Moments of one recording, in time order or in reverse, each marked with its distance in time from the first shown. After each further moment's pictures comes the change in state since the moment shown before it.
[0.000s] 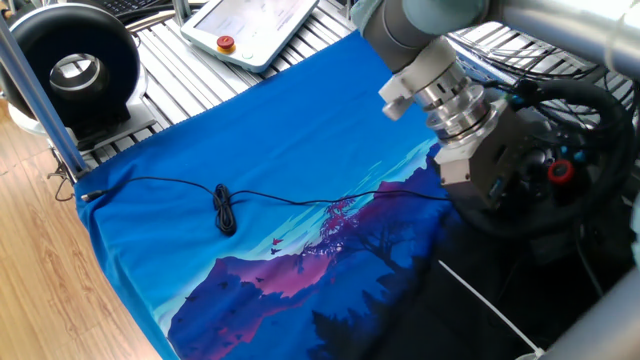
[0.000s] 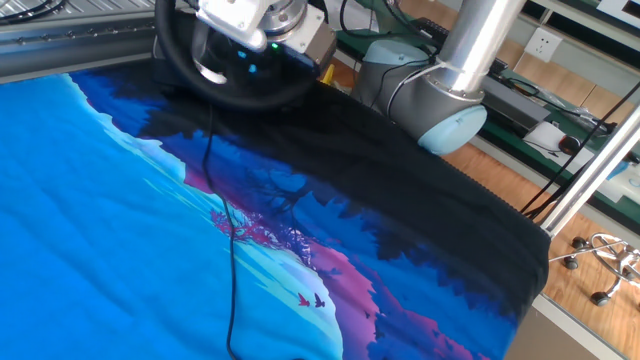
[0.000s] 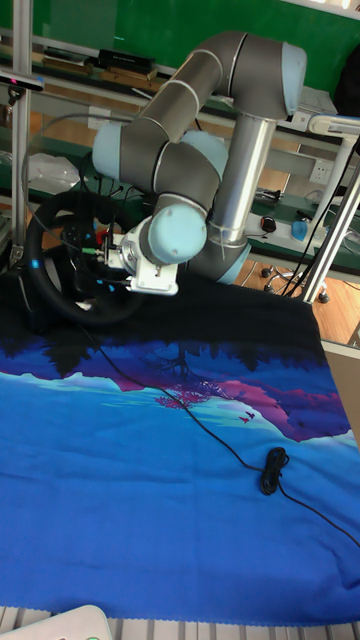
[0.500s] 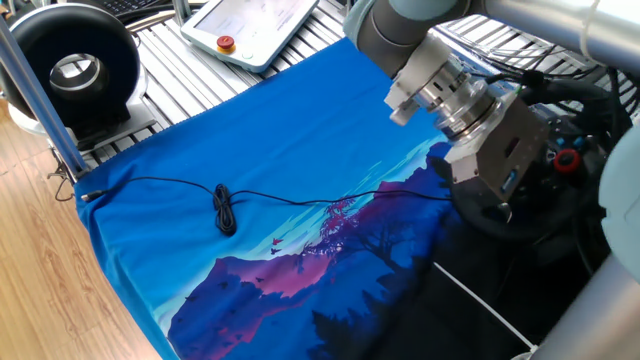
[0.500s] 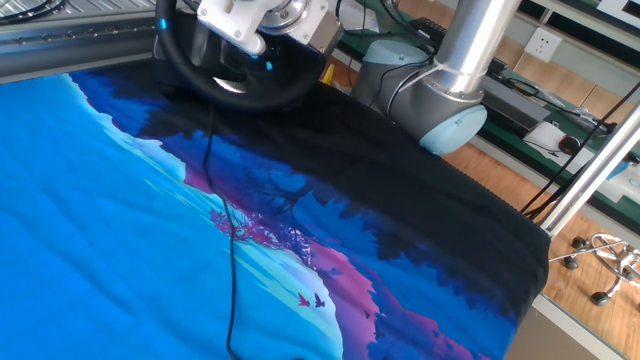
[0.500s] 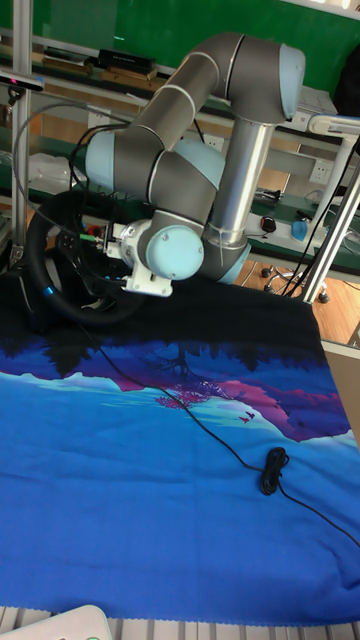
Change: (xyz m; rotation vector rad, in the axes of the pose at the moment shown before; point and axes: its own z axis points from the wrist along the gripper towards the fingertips) arm 0.040 -0.011 -0.004 0.047 0.170 0.066
